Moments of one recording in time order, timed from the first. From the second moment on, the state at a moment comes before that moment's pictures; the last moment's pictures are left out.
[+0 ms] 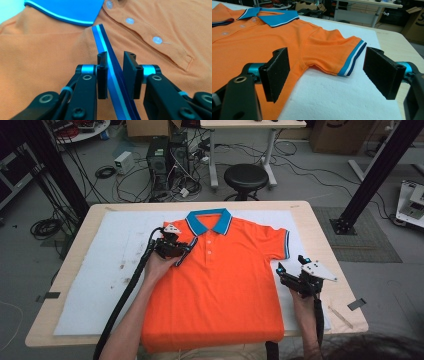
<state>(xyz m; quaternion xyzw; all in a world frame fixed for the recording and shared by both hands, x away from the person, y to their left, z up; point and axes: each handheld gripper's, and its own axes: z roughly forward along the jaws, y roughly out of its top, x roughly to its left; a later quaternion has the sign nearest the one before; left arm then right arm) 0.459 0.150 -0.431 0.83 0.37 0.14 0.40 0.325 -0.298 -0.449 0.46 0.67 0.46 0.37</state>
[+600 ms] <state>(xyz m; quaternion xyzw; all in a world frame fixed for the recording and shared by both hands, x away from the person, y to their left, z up) 0.408 0.221 -0.430 0.82 0.42 0.20 0.33 0.324 -0.297 -0.449 0.45 0.67 0.45 0.38</state>
